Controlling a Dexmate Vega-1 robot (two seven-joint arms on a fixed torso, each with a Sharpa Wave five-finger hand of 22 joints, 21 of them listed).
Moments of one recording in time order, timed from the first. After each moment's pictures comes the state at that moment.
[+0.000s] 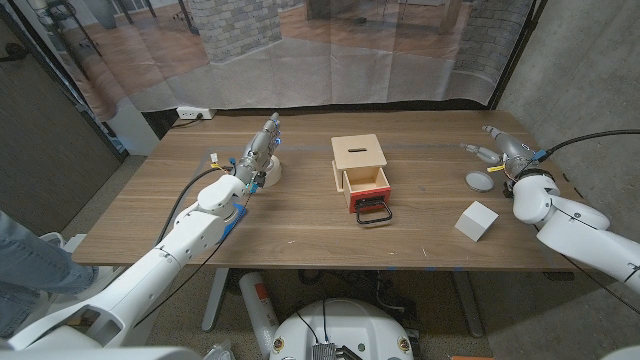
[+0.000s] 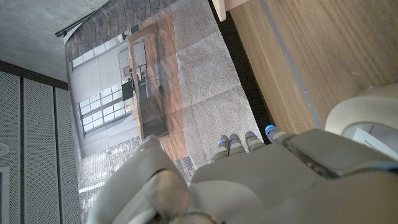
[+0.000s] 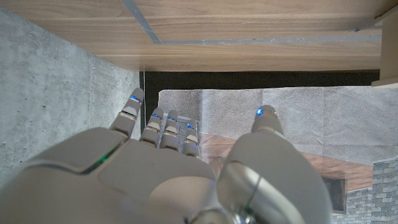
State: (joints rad) left arm 0.88 0.59 0.39 -1.53 -0.61 -0.14 0.05; left_hand 0.30 -0.03 0.18 0.09 0.33 -0.10 0.05 0.20 0.18 -0.13 0.01 0.20 0.18 -0.17 0.02 0.19 0.17 -0.17 -0.01 0.19 0.18; right arm -1.15 -1.06 -0.26 -1.94 -0.08 -0.55 -0.40; right_hand 0.44 -0.06 0.16 -0.12 0.26 0.11 -0.06 0.19 0.19 0.12 0.05 0.20 0.19 0.09 0.10 0.18 0.18 0.17 0.21 0.28 0.17
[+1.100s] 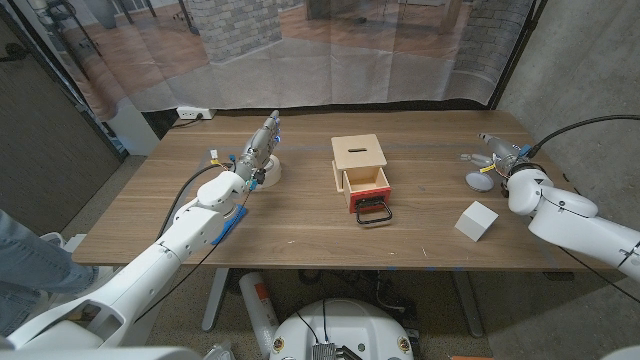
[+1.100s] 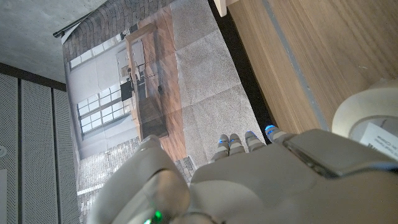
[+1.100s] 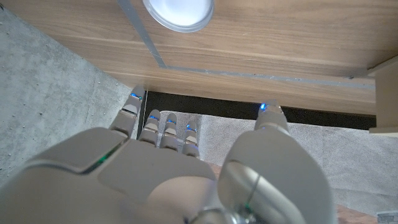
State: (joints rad) left arm 0.86 0.59 0.39 -1.53 -0.62 -0.12 0.04; left_hand 0.30 -0.03 0.17 0.09 0.32 -0.09 0.05 0.20 0.18 -0.13 0.01 0.20 0.18 -0.17 0.02 0.19 0.17 -0.17 0.00 0.19 0.18; right arm -1.02 -1.12 -0.41 -1.97 -0.11 -0.72 -0.26; right_hand 0.50 -0.10 0.15 -0.15 0.30 0.11 -0.07 0.20 0.19 0.06 0.07 0.20 0.19 0.06 0.13 0.18 0.18 0.22 0.22 0.26 0.17
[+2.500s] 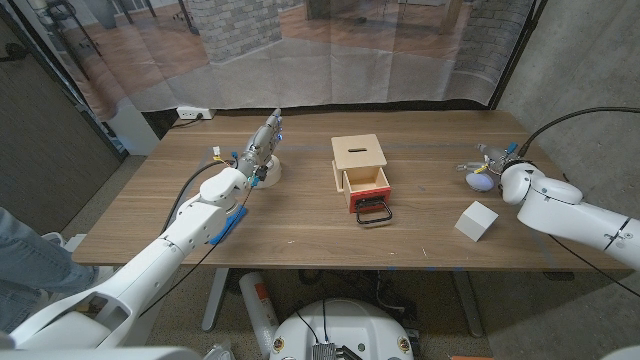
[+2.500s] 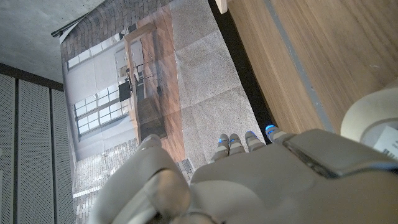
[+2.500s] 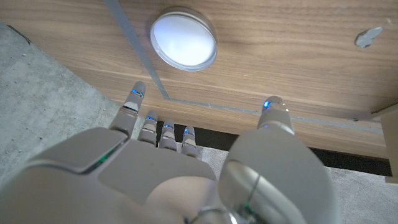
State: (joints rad) left arm 0.82 0.57 0.40 -1.49 -0.62 -0.11 0.03; left_hand 0.31 -0.02 0.17 0.09 0.32 -0.08 0.05 0.20 0.18 -0.13 0.01 0.20 0.18 -0.17 0.02 0.19 0.17 -0.17 0.01 0.19 0.18; right arm -0.85 -1.14 -0.57 -1.96 -0.14 -0.87 -0.06; right_hand 0.50 -0.13 0.12 -0.13 0.34 0.02 -0.02 0.19 0.19 0.01 0.11 0.20 0.19 0.04 0.16 0.18 0.18 0.28 0.22 0.24 0.18
